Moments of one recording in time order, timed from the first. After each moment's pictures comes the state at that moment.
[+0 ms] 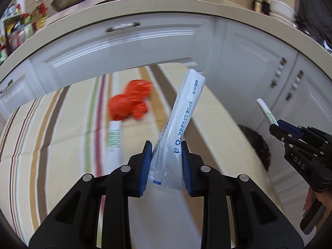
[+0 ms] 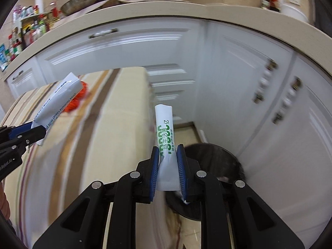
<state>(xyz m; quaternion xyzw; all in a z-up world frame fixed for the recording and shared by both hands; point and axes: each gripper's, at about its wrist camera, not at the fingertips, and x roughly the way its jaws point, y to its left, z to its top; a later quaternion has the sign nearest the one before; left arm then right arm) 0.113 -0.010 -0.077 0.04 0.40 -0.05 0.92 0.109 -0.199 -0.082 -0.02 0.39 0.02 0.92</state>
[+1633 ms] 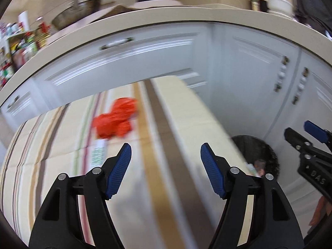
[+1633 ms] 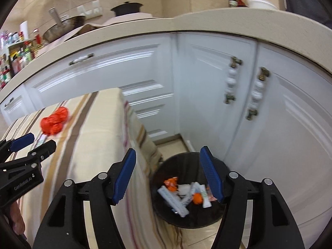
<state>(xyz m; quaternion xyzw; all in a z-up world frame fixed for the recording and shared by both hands) 0.123 -0.042 -0.081 0.07 0.35 0.00 0.93 0.101 -0.230 -0.080 0.03 0.33 -0.01 0.94</state>
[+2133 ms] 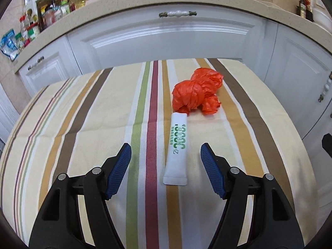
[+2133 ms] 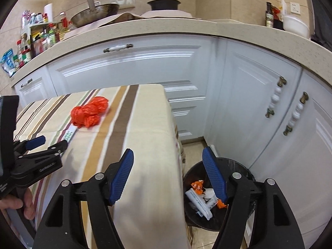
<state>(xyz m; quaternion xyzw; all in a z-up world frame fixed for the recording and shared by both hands) 0.140 0.067 -0.109 0.01 0.40 0.08 0.91 0.108 -0.148 -0.072 -0.01 0.34 0.06 0.94</state>
